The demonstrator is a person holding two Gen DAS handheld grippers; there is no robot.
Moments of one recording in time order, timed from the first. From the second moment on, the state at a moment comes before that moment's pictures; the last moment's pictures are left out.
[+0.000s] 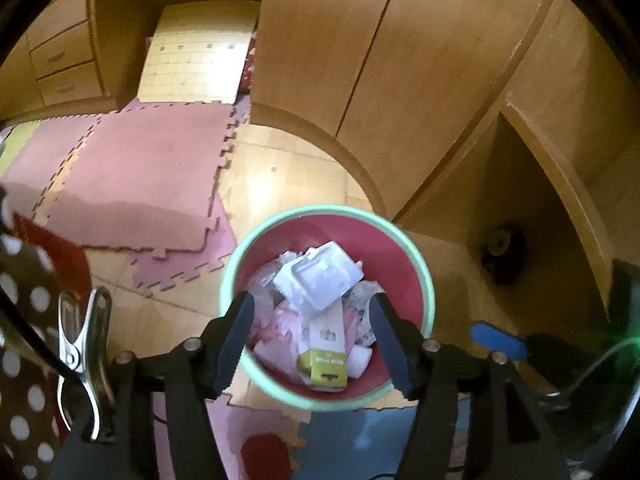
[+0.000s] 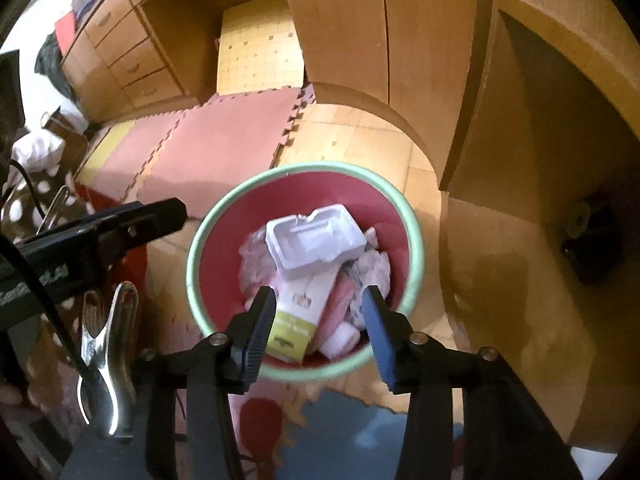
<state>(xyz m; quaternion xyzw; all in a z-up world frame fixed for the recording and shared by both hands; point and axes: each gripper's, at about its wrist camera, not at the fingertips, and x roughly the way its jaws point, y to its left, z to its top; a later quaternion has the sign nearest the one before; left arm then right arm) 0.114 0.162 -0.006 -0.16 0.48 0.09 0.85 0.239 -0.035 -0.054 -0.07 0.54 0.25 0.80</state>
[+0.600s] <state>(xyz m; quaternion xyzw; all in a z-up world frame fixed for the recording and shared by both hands) 0.104 0.133 -0.049 -0.13 0.54 0.09 0.83 0.200 -0.065 -0.027 -0.03 0.50 0.27 0.82</state>
